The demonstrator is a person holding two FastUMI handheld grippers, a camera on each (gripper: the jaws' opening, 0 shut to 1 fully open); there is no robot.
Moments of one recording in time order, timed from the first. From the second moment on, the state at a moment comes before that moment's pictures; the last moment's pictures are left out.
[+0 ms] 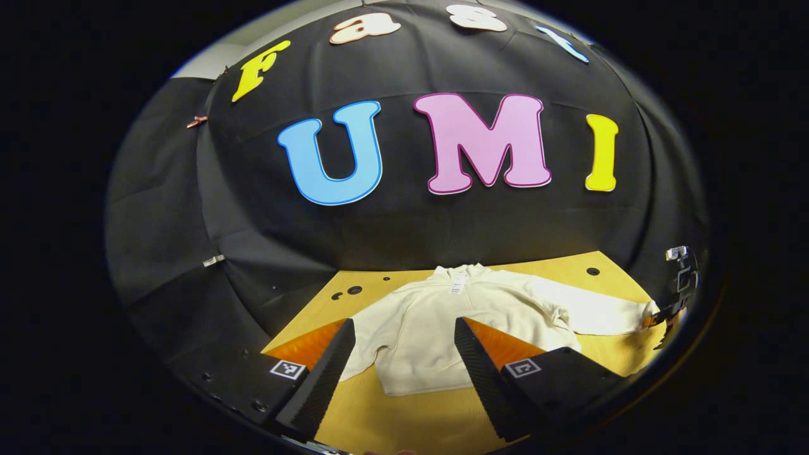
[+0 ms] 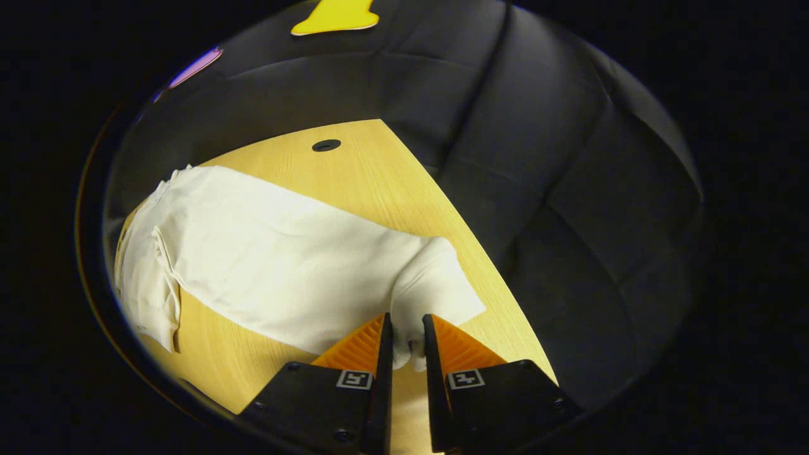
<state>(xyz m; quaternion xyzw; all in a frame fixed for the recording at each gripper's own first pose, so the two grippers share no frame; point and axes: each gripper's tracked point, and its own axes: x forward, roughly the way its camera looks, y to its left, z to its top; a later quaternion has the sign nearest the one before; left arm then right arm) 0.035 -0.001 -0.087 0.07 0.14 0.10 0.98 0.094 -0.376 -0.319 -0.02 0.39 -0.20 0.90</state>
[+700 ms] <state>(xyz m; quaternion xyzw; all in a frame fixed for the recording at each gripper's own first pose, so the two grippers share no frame) 0.017 0.054 -0.091 0.03 0.14 0.14 0.98 0.148 -0.316 -0.229 -0.03 0.32 -0.15 0.93</state>
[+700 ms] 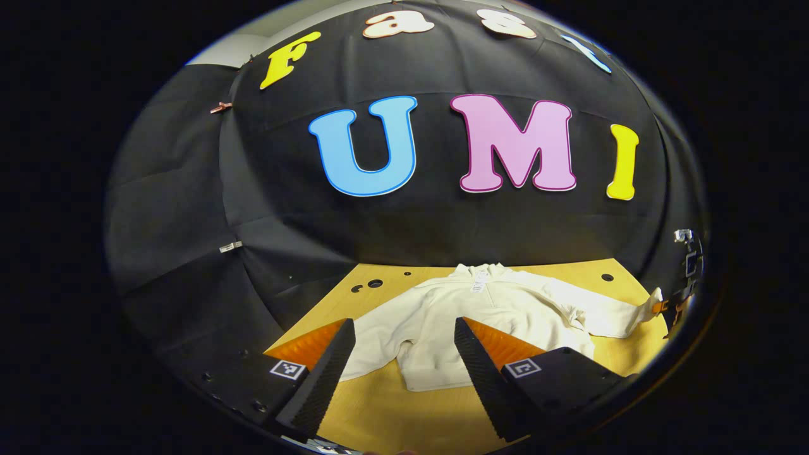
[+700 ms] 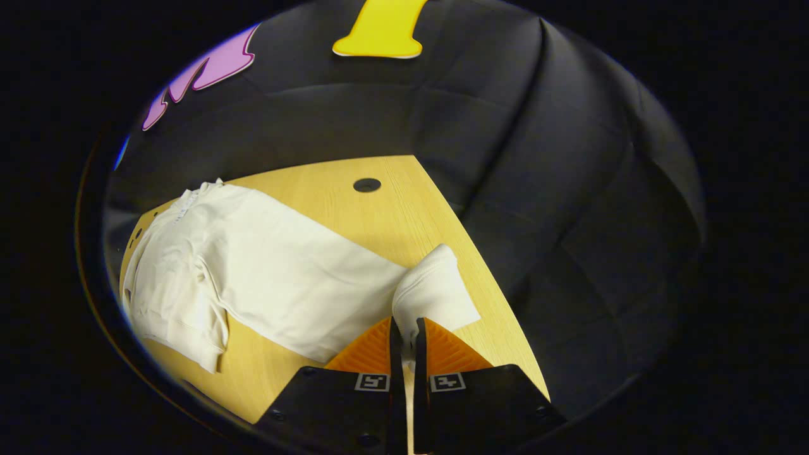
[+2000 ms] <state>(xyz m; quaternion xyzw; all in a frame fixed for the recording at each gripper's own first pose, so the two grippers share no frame) -0.047 0.195 -0.128 -0.03 0.15 0.27 0.95 0.368 0.115 -0.167 -0.10 0.25 0.14 0.95</state>
